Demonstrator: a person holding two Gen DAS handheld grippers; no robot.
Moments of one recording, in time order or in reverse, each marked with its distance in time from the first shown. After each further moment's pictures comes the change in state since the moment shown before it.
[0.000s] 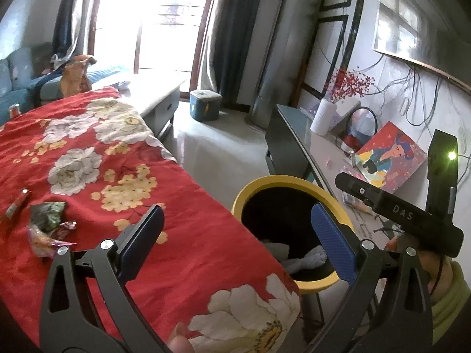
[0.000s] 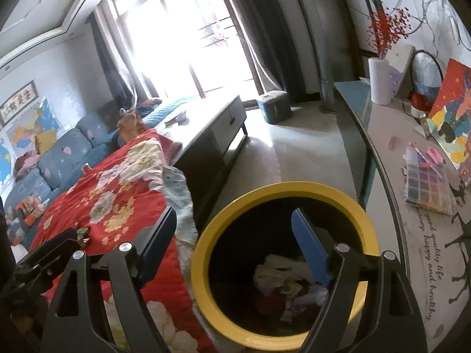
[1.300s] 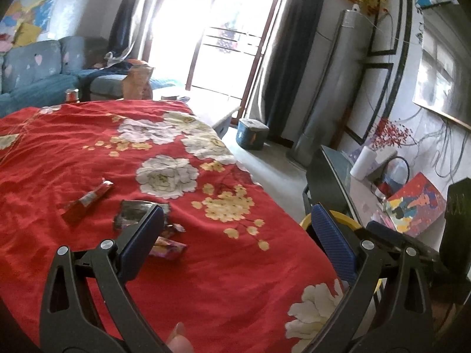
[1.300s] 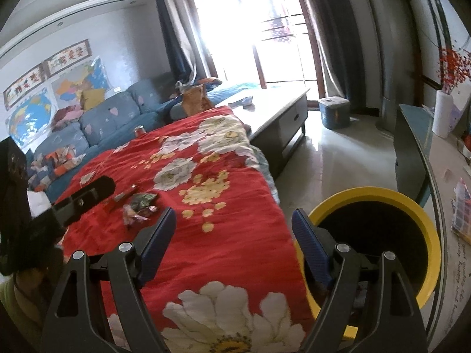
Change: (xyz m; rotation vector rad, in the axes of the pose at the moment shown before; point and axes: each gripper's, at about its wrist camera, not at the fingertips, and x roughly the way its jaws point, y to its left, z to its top) left arm -0.073 0.099 -0.008 -0.180 -0.154 0.163; right arm 0.007 0.131 -0.027 -0.226 0.050 0.202
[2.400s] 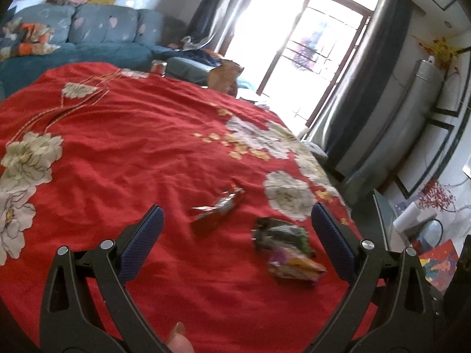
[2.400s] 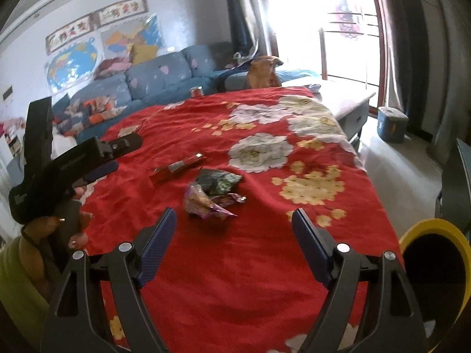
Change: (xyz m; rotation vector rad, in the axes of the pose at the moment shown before) left arm -0.018 0.156 0.001 -0.293 -0.032 0.224; right arm 0.078 0.119 -0.008 -0.248 0.117 0.181
